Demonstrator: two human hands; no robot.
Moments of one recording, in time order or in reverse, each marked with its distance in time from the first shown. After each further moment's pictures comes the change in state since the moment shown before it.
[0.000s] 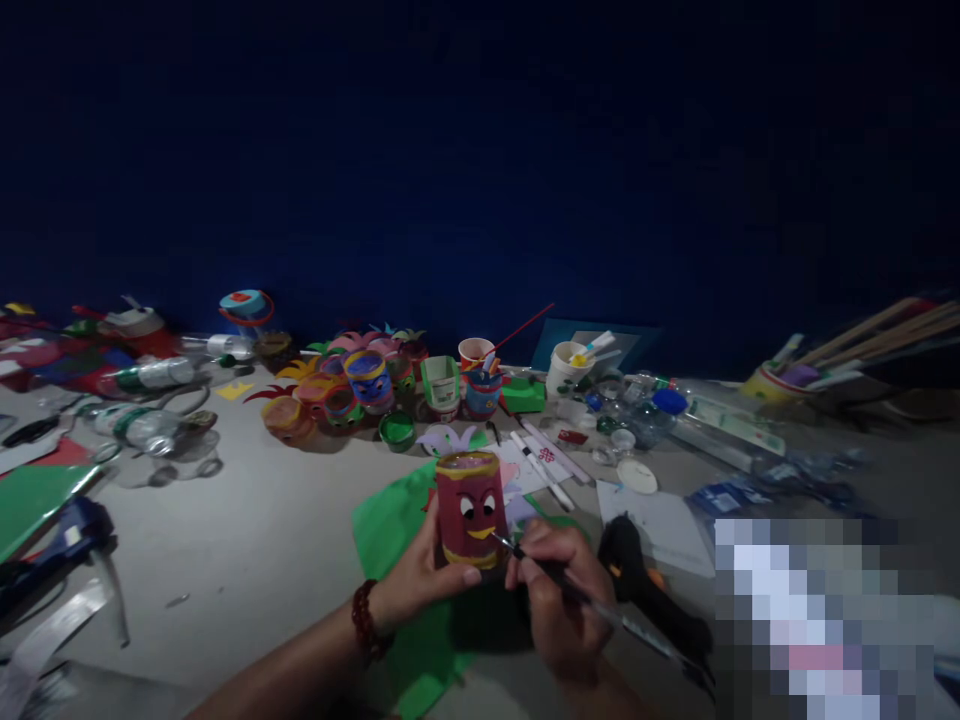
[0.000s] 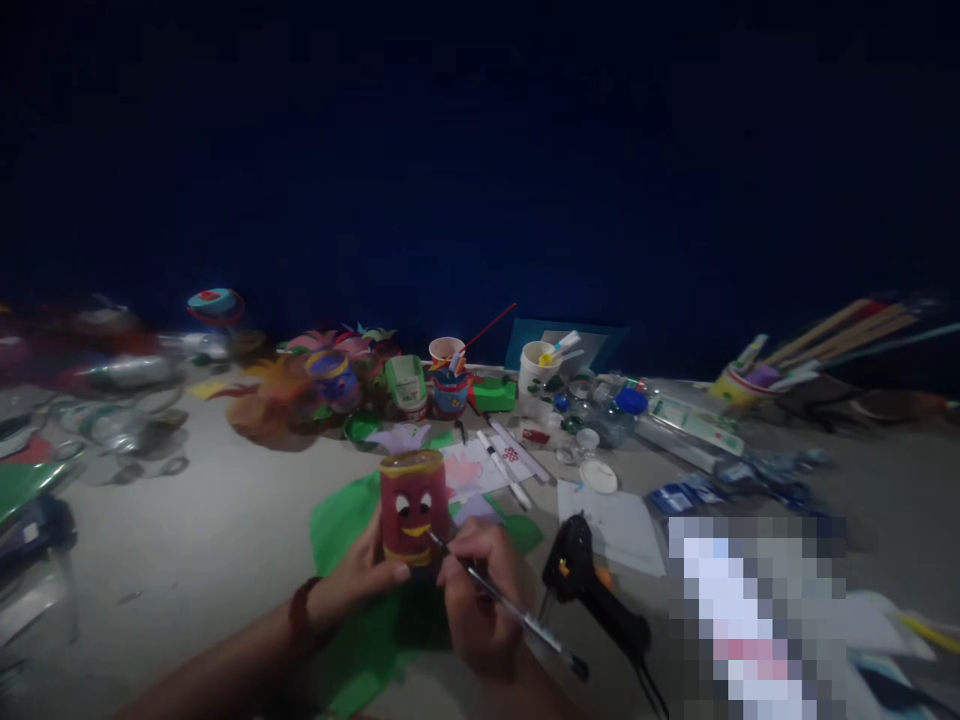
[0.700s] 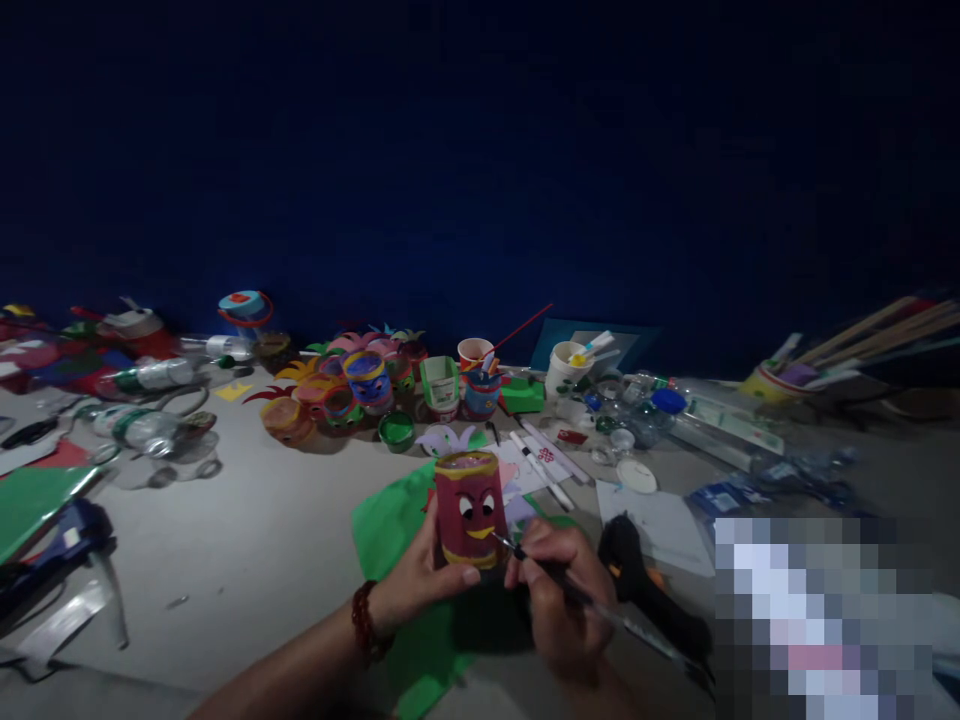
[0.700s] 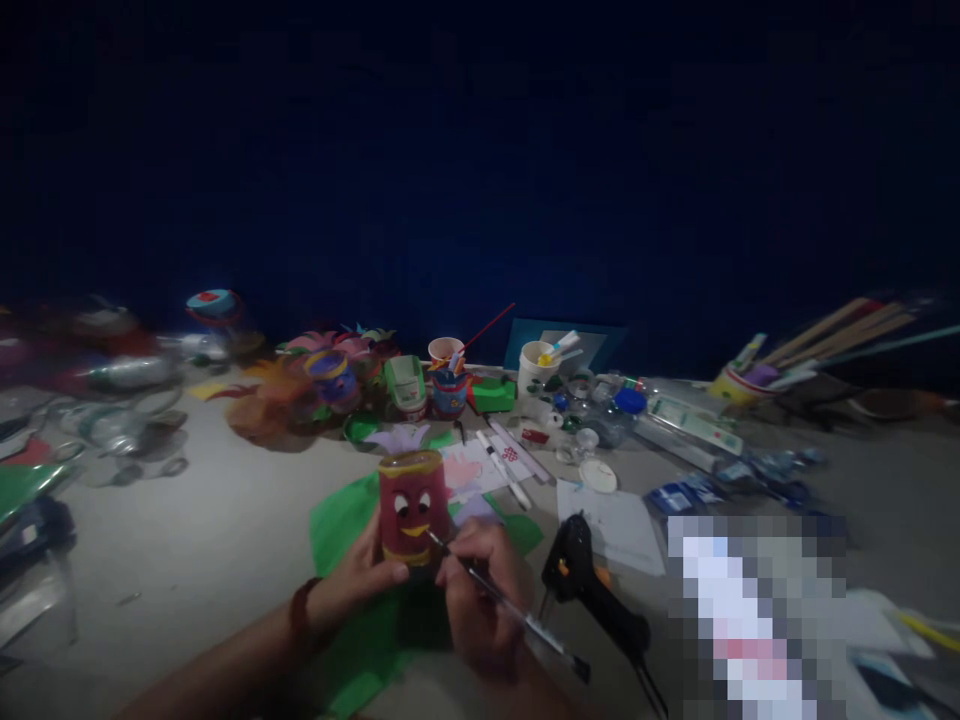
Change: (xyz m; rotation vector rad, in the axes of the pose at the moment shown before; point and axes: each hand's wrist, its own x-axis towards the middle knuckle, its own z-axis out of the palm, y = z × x) left_hand 0.000 0.001 0.000 -0.020 -0.015 0.000; right_hand -0.001 0.001 0.000 -0.003 0.010 -0.020
